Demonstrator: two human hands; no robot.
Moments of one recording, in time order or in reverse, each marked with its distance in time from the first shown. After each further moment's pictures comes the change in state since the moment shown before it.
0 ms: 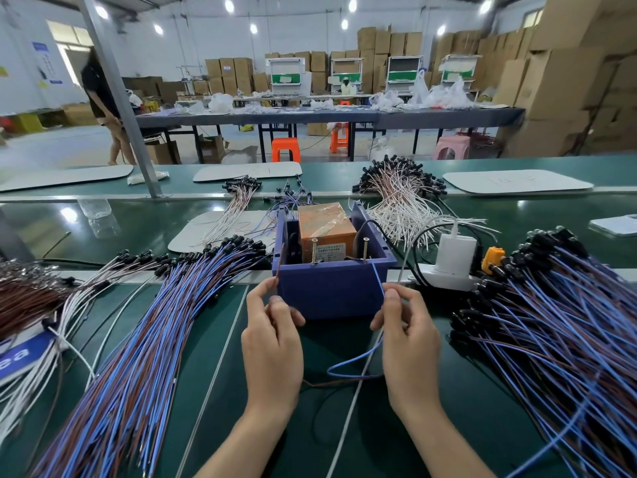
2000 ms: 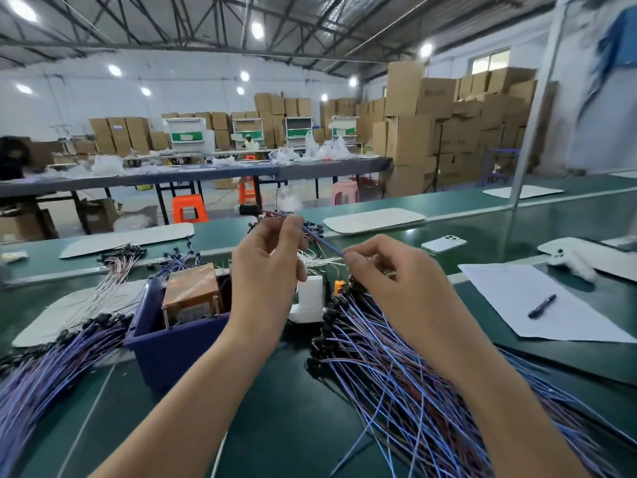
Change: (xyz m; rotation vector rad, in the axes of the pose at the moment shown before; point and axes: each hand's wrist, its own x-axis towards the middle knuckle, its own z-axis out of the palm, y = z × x) left_hand -0.010 0.229 0.096 -0.530 -0.433 0.040; right_hand 0.051 -0.153 -0.207 -0.406 -0.091 -0.206
